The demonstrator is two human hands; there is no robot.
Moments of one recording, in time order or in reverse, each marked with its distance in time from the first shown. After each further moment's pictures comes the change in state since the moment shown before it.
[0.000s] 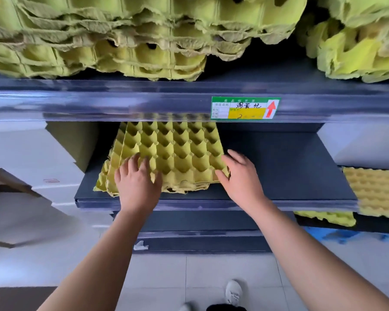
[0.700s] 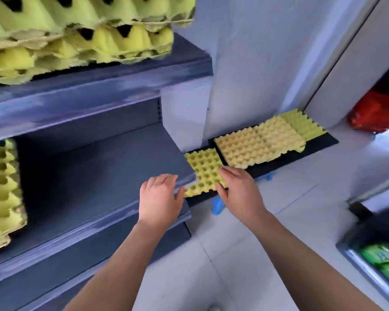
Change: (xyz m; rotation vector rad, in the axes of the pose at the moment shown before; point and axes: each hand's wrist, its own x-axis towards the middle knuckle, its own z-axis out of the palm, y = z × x) left_hand -0.146 0.412 0.111 -0.196 -0.258 0.682; right_hand -0.207 0.325 -0.182 -0.205 0.160 0.326
